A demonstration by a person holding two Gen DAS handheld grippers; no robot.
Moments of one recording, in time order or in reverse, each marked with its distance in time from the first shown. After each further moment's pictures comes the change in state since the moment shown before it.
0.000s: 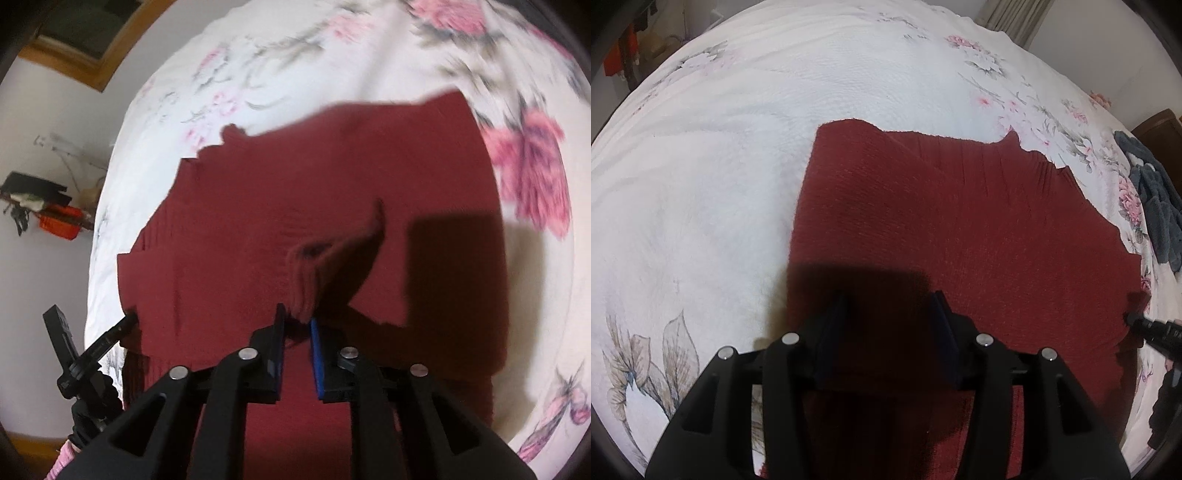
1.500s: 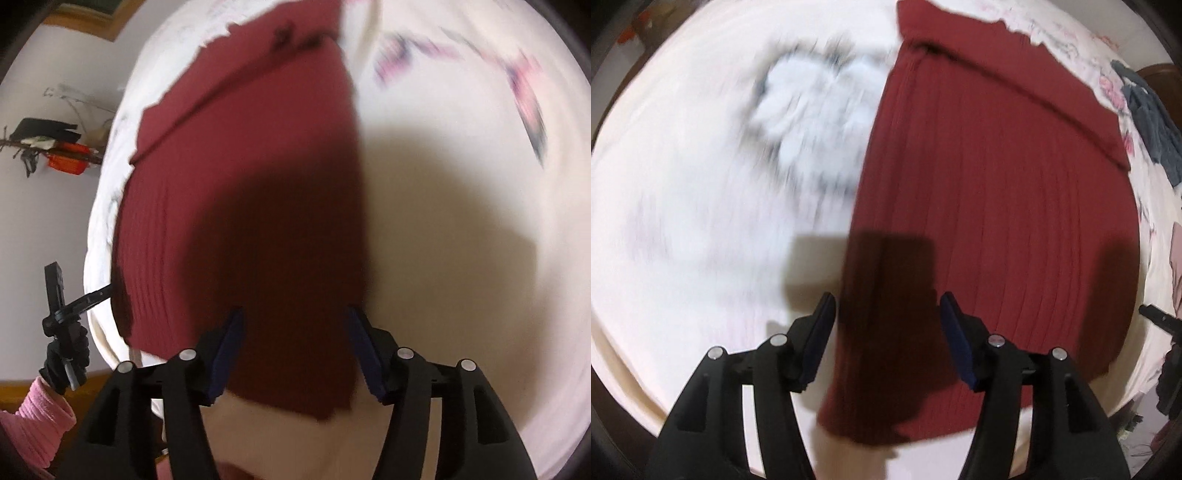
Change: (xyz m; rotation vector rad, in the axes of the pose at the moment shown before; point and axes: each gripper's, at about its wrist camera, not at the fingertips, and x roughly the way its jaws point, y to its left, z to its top) left arm -0.137 0.065 -0.243 -0.016 0.314 0.042; right arm -0.143 -0.098 -0.262 -0.041 0.210 -0.022
